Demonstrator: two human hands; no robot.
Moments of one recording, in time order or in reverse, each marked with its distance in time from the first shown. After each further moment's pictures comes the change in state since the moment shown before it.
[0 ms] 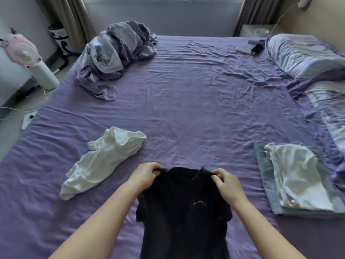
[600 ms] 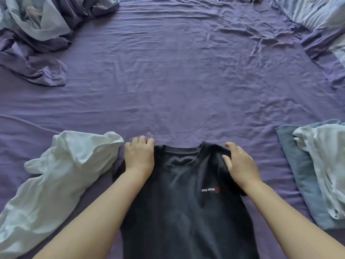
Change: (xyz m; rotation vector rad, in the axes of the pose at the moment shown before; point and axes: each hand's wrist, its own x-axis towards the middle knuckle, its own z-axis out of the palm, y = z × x) left_hand 0.212 -0.053 0.055 0.600 0.315 0.166; right_hand 0.173 0.071 0.063 -0.482 0.165 0.050
